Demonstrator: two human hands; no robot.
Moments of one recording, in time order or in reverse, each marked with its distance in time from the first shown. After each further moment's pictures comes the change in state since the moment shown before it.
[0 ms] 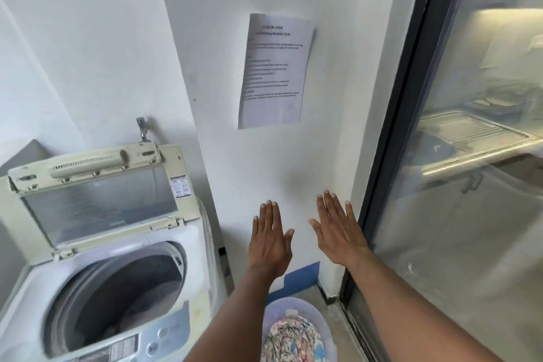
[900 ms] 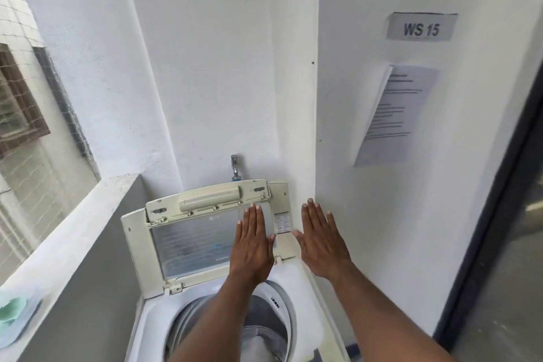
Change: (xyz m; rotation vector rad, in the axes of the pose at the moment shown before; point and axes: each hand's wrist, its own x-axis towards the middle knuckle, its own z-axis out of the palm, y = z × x) left_hand -0.022 -0.305 -0.214 0.161 0.187 -0.018; right_hand 0.090 -0.357 -0.033 0.108 0.188 -0.143
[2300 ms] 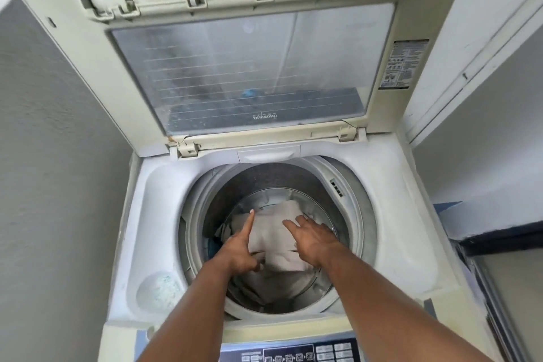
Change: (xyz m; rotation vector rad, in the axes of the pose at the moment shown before) left_hand -0.172 -0.250 0.273 -0.483 -0.911 -0.723; right_hand -0.050 -0.100 0.395 0.039 -1.000 -0.215
